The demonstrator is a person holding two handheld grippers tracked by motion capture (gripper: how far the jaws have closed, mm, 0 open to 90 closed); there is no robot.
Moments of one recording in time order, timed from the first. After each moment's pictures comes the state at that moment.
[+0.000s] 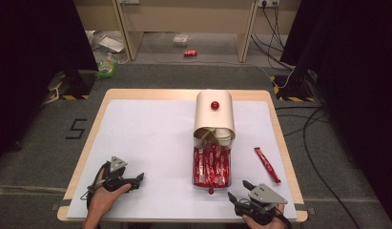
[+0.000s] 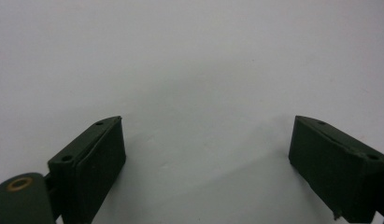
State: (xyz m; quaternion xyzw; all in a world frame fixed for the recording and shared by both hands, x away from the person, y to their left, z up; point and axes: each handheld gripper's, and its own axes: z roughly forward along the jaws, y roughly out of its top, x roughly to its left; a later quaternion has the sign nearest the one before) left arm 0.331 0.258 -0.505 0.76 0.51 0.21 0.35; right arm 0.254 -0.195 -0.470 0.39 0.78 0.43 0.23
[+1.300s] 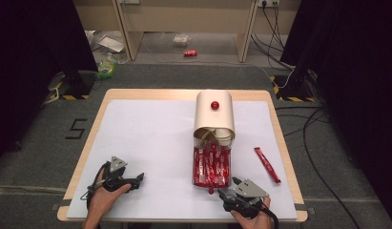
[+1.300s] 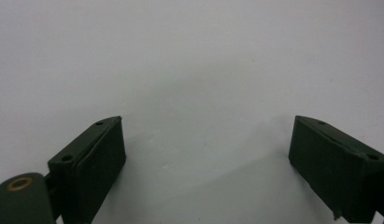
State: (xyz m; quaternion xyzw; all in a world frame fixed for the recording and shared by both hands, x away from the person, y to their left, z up) left arm 0.331 0.258 -0.505 0.76 0.51 0.21 0.35; right arm 0.271 -0.164 -0.480 0.37 0.80 0.41 0.23
